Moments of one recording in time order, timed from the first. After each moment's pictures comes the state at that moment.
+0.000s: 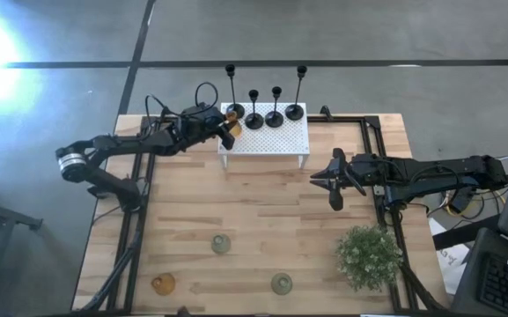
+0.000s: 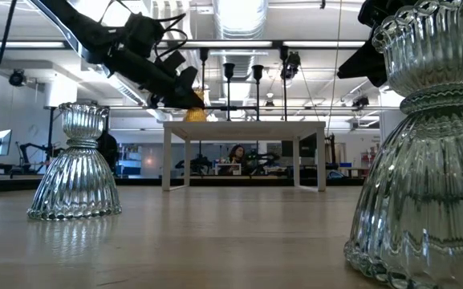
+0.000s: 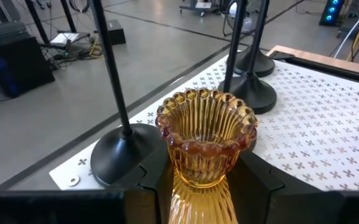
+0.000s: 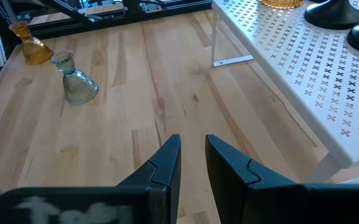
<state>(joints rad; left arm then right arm) 0.55 1.38 0.77 0.35 -0.14 -0.02 -0.02 0.79 0.54 -0.23 0.11 0.20</state>
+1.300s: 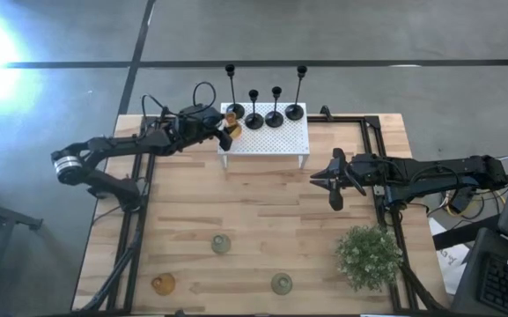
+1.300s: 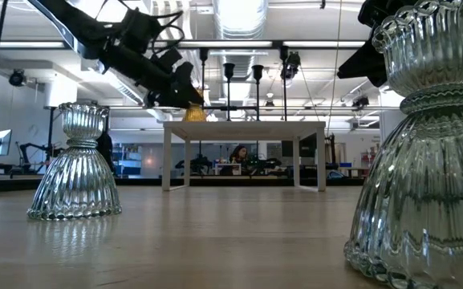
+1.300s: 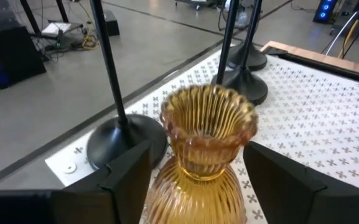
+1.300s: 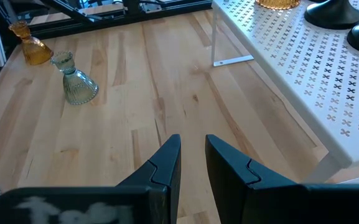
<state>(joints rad) 0.55 1.33 0.76 0.29 -0.11 -0.05 -0.02 0.79 0.54 -0.23 0.11 0.20</state>
